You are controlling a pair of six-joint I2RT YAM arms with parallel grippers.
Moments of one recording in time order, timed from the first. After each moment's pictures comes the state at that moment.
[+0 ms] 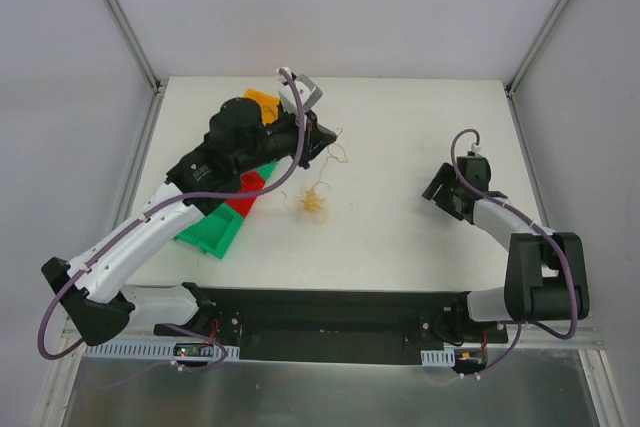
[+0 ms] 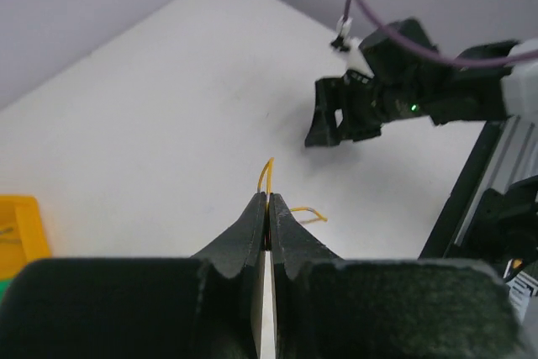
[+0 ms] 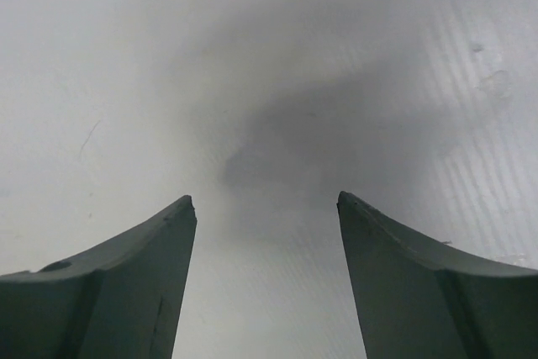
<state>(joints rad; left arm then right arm) -0.78 1.19 1.27 -0.26 0.16 -0.11 0.06 1.39 0.65 -0.18 0.06 0.59</state>
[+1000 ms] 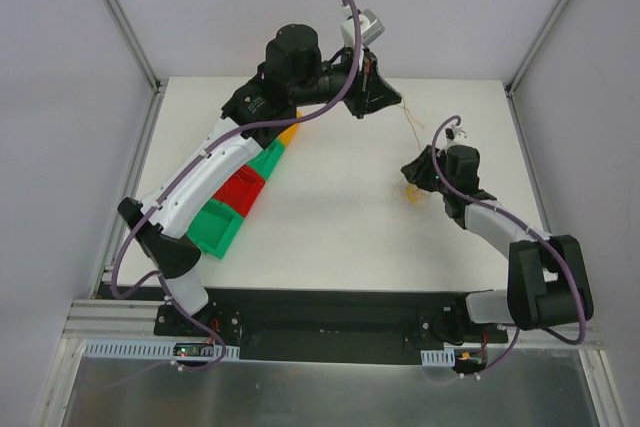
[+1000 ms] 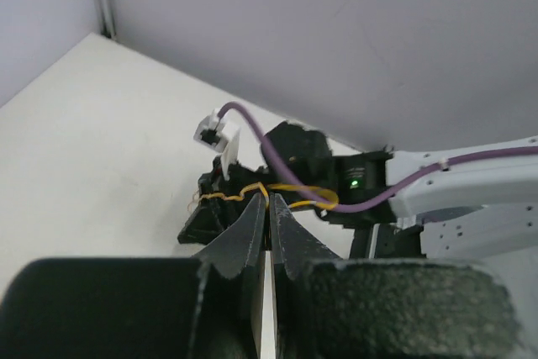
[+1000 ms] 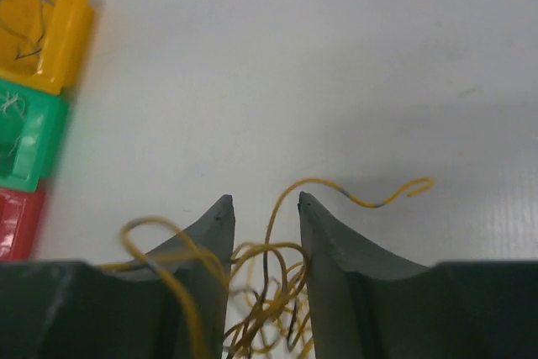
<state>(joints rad) -0.78 1.70 2.01 -0.42 0.50 -0.24 0.22 1.31 0.62 0.23 -0.17 0.50</state>
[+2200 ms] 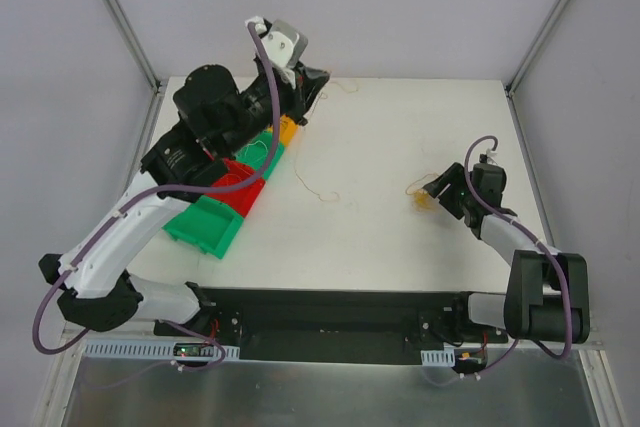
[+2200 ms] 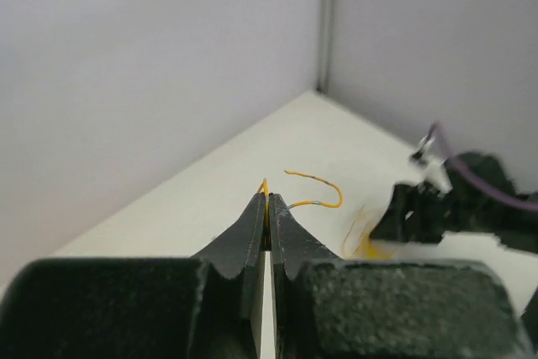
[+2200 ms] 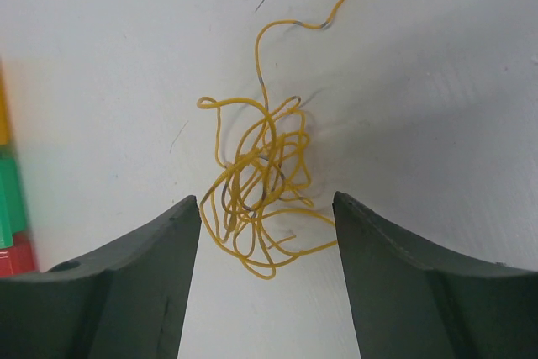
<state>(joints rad) -0.86 1.33 1.81 -0.34 -0.03 0.03 -0.04 1.28 0.52 0.05 -0.20 0.66</state>
